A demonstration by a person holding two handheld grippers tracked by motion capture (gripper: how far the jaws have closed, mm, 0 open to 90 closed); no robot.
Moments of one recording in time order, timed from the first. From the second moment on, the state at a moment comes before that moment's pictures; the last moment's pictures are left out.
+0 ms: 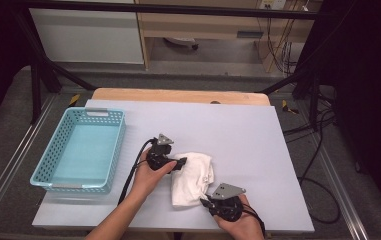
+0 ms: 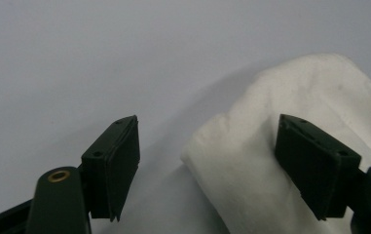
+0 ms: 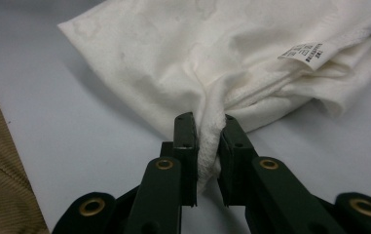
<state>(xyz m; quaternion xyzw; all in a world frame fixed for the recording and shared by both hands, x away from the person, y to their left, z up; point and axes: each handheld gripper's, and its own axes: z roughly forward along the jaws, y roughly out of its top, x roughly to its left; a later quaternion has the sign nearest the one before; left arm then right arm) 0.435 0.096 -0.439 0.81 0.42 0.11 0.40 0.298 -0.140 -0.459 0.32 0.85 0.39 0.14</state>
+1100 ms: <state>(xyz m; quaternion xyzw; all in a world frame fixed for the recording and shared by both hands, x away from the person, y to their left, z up) 0.429 0.097 -0.429 0.82 0.39 0.07 0.42 0.298 -0.140 -0.449 0.30 0.85 0.42 0.14</state>
